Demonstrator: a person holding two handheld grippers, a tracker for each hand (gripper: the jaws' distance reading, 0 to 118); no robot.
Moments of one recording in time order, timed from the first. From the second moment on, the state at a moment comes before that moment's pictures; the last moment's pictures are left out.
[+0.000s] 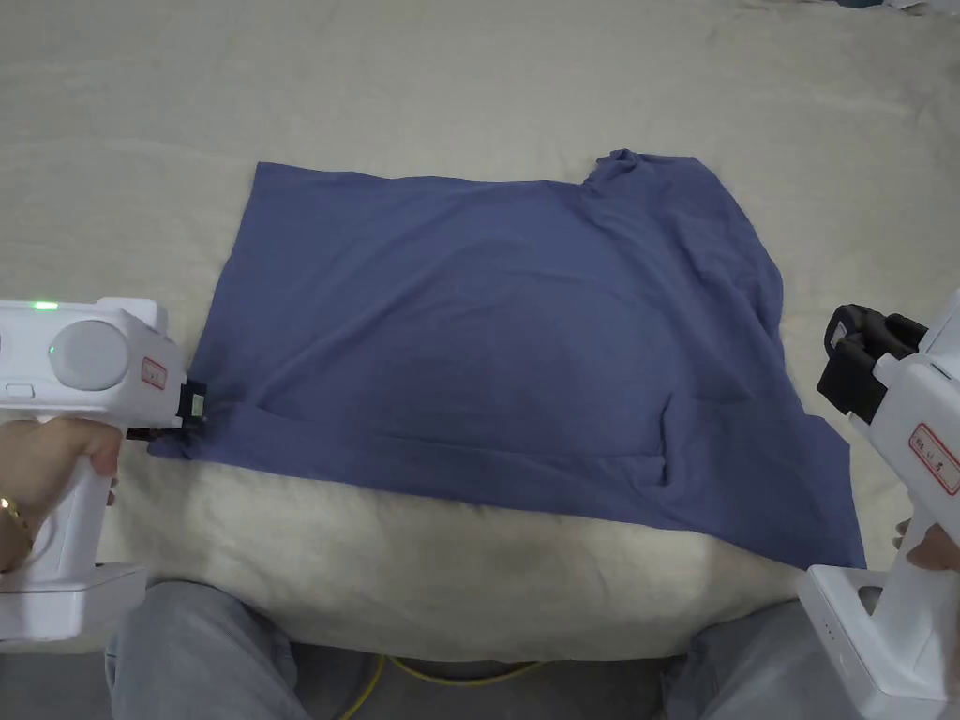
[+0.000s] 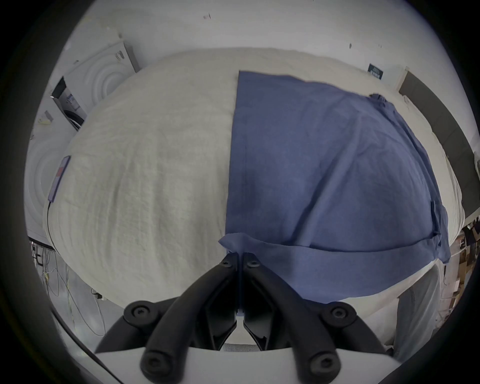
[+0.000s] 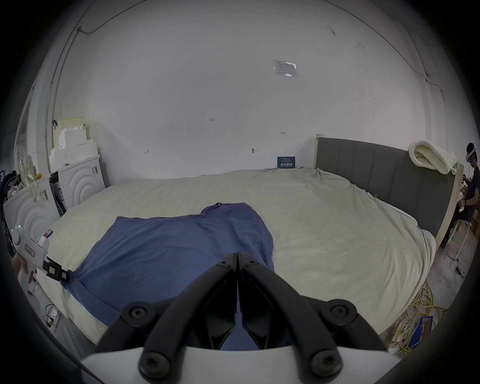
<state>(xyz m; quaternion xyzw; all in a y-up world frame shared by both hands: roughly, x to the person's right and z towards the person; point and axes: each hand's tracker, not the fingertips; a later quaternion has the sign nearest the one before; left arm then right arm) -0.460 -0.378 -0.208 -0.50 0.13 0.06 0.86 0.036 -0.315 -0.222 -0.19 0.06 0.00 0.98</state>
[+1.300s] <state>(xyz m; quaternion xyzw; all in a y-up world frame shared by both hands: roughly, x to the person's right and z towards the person) -0.430 -0.370 -0.141 -0.31 0.20 0.08 0.93 0.095 -0.408 -0.224 -0.51 0.07 0.00 0.85</state>
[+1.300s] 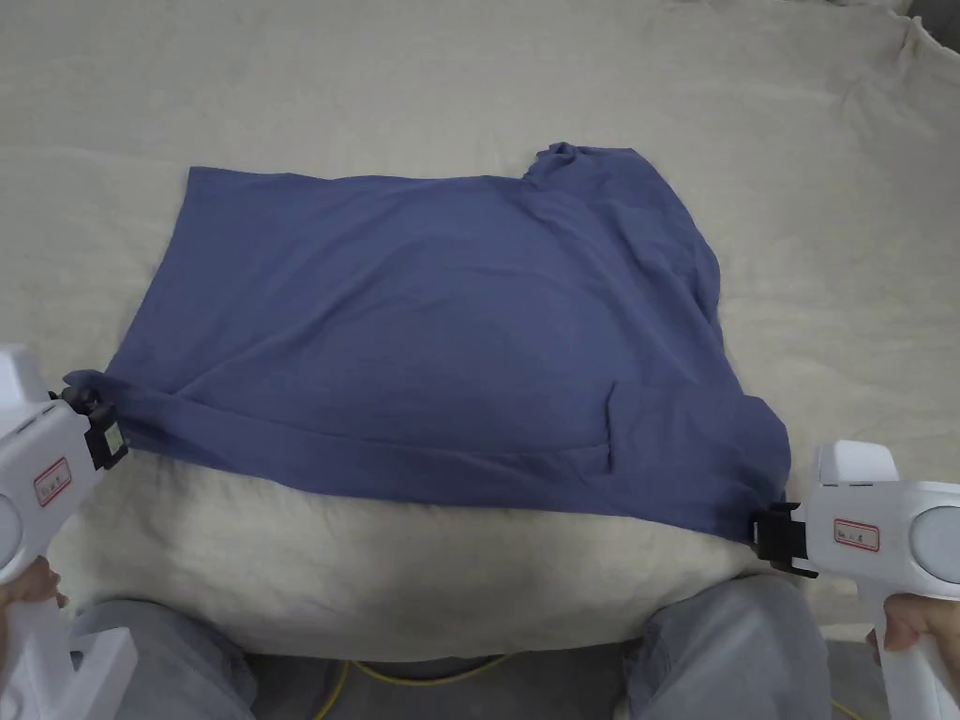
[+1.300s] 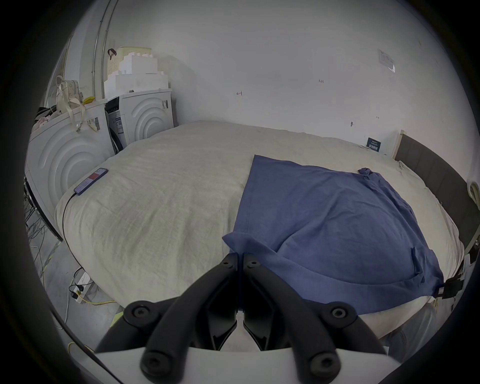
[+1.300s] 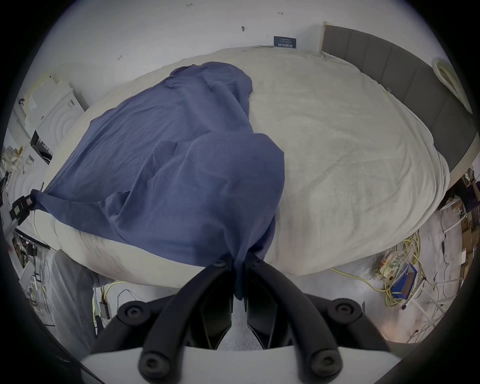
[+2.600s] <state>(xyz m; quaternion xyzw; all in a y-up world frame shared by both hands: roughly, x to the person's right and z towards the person) -0.480 -0.373 -0.367 -0.37 0.22 0.10 0.90 0.021 -0.363 -0.488 -0.48 0.02 0.06 0.87</state>
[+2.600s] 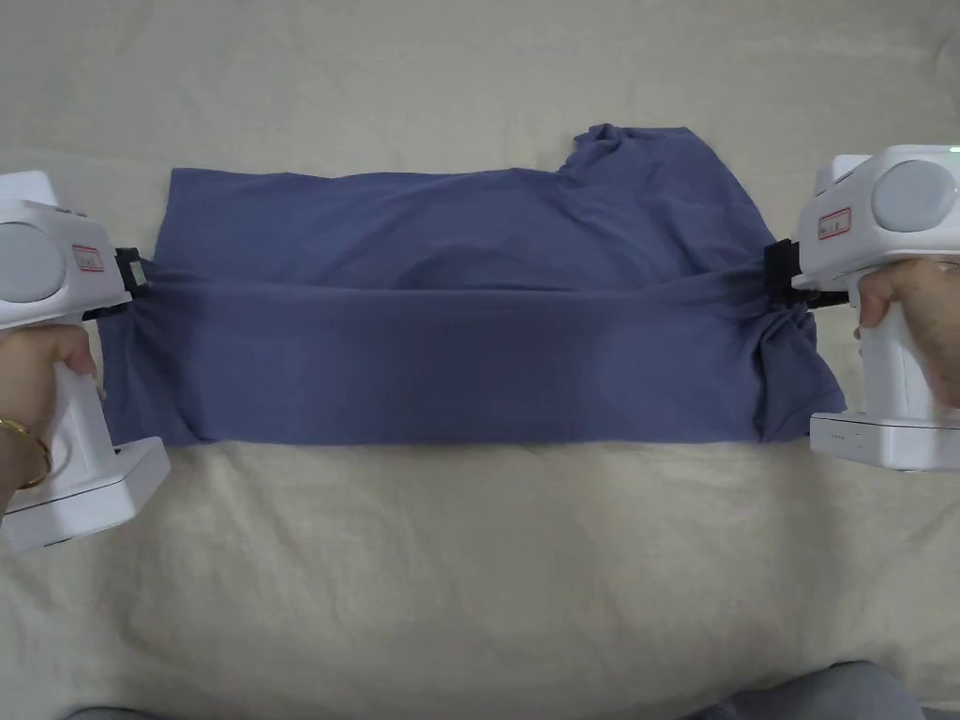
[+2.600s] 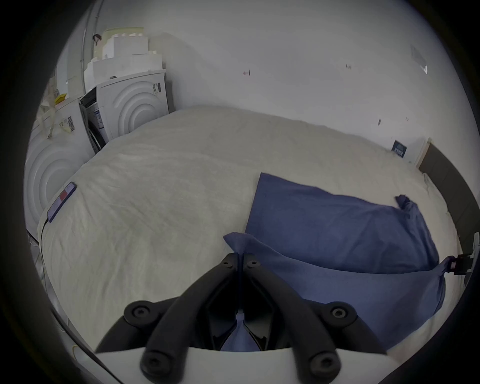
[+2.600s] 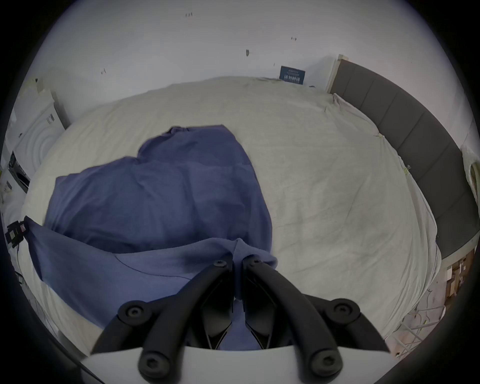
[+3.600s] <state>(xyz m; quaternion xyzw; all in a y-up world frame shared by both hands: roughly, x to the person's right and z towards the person) -0.434 -0.280 -0.283 -0.22 0.19 0.01 0.96 0.048 -0.259 -0.378 -0.28 0.03 0.02 0.96</state>
